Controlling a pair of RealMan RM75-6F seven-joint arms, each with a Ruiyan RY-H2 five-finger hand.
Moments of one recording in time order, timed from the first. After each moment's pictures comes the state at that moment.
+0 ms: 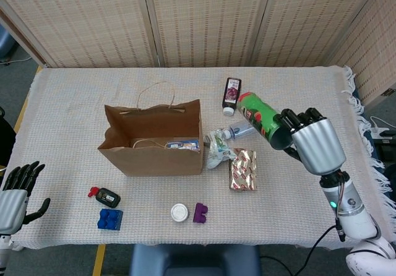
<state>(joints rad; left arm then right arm) -0.10 -1.12 -0.03 -1.58 1.51 1.47 -0.03 0.53 -1.01 0.21 -1.88 -1.53 1.49 -0.45</state>
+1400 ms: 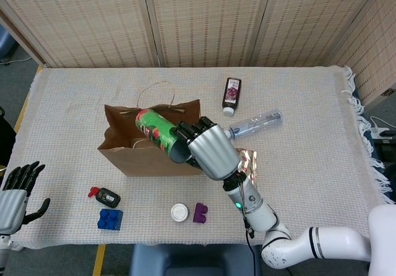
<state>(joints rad) -0.10 -1.11 -0.03 -1.57 1.52 1.47 -0.06 0.87 -1.54 0.33 -1.86 -1.40 1.34 -0.69</state>
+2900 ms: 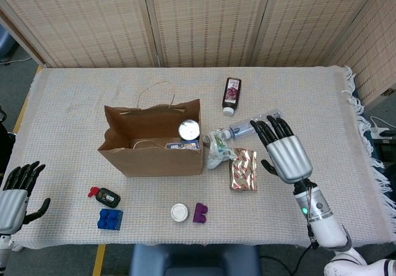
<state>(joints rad) -0.10 -1.12 -0.03 -1.58 1.52 1.47 -0.03 0.56 -1.13 0.11 -2.02 -1.24 1.31 -0.63</state>
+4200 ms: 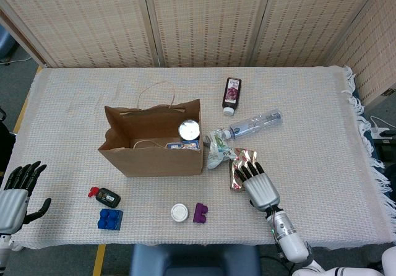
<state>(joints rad) -0.11 -1.11 -0.03 -1.57 1.52 1.47 -0.06 0.49 -1.60 -0.01 -1.63 -1.17 1.20 -0.88</state>
